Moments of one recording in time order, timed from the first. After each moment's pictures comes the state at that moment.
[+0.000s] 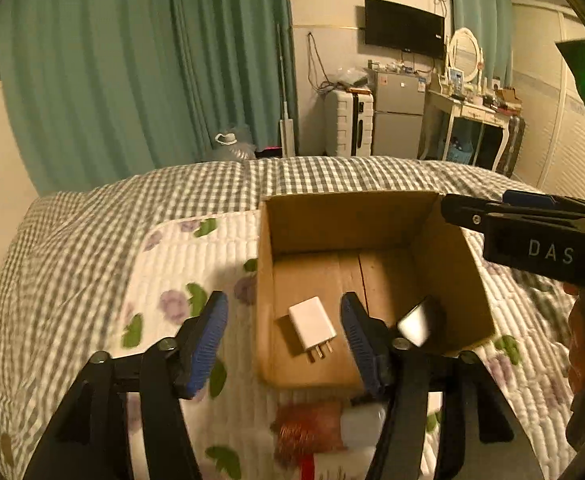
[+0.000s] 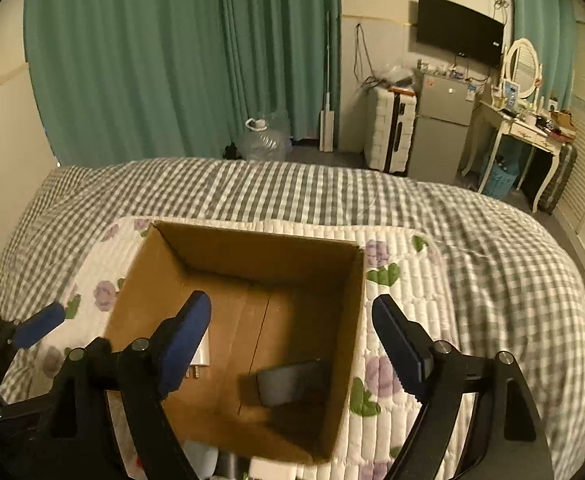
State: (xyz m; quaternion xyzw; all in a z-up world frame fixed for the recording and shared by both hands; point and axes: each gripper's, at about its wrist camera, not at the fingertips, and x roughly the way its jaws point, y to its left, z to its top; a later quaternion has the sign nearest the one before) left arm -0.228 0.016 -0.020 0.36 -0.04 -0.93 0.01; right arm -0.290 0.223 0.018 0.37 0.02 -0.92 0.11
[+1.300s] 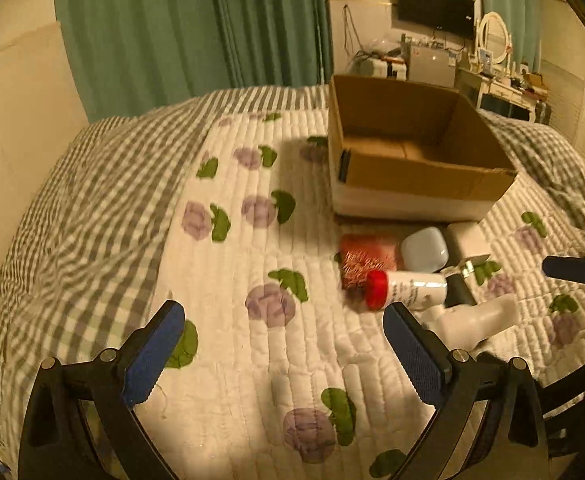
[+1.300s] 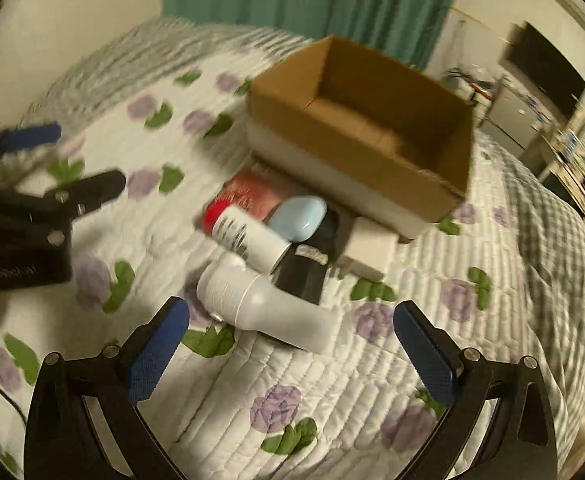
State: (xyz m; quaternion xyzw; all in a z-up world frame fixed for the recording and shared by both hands) left arm -0.090 -0.036 -0.109 0.40 -0.03 -0.91 0.07; right arm -0.090 0.171 -0.099 0.43 0.22 -0.85 0.21
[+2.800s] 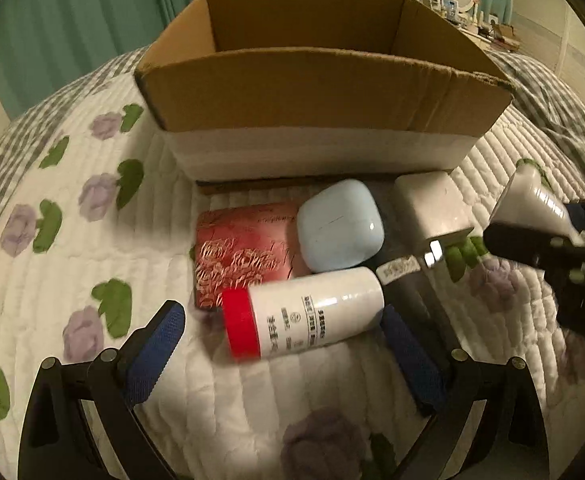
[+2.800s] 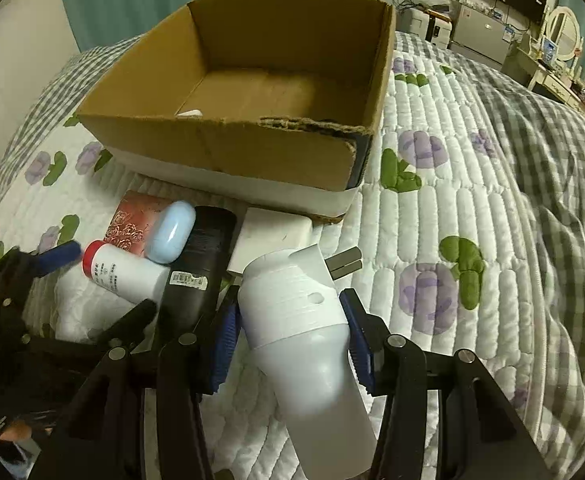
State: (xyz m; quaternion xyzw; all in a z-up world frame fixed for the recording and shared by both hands) left arm -0.169 0.051 -0.178 0.47 -0.05 -0.88 -0.01; right arm -0.190 0.256 -0.123 0.50 0.08 -0.85 0.16
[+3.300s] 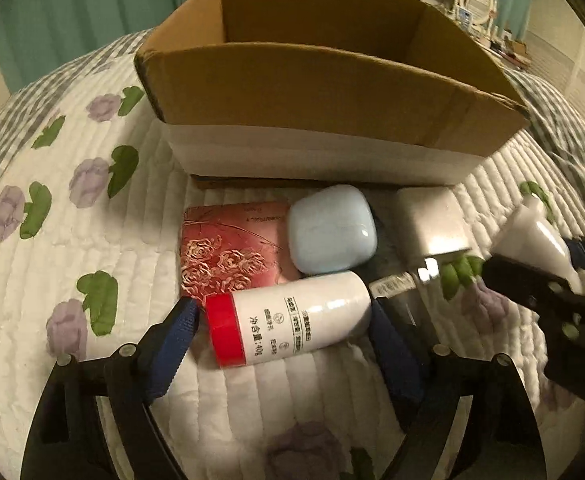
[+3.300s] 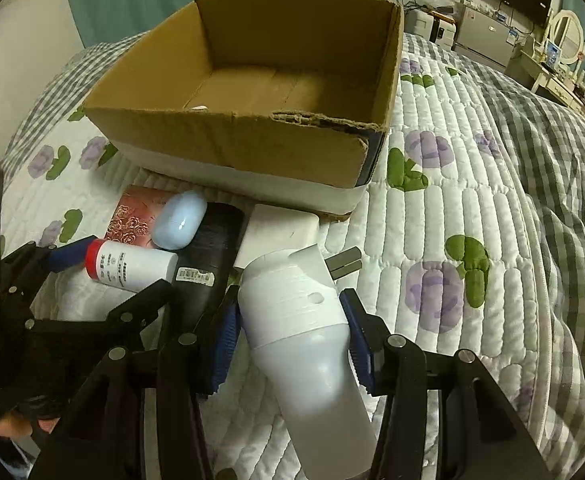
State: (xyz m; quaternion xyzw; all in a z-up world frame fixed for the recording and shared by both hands) left arm -0.177 0.042 -0.179 0.49 0.00 -0.87 0.00; right arm -0.186 0.252 -0.124 0.50 0.08 -0.85 0.16
